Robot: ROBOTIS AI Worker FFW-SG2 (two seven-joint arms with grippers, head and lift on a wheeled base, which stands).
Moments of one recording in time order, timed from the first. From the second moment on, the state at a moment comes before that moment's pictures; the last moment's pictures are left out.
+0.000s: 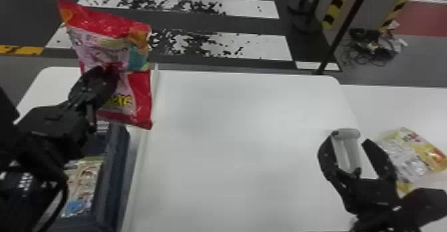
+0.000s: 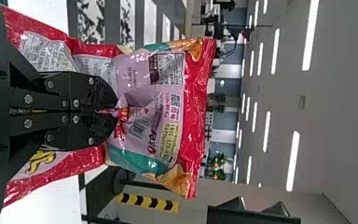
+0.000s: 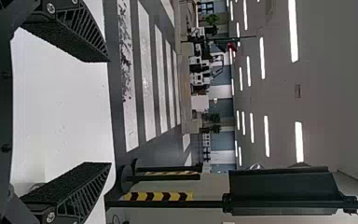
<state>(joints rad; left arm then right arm) 0.55 0.00 0.08 -2.50 0.08 0.49 -0.24 0.70 -0.25 -0.05 -1.93 -0.30 -0.31 -0.07</state>
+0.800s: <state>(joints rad) 0.33 0.00 -0.30 -2.12 0.10 0.55 -0.28 0.69 -0.25 -0.07 -1.94 -0.32 -0.30 -0.07</state>
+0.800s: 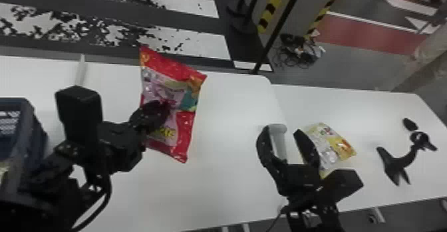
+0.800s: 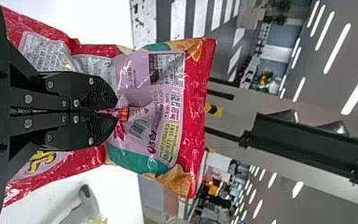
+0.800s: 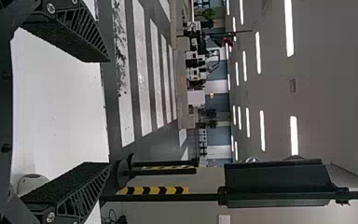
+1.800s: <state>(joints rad) -0.01 0.00 -0.48 -1.50 0.20 0.45 -0.40 0.66 -0.26 -0.10 -1.92 -0.38 -0.29 -0.07</state>
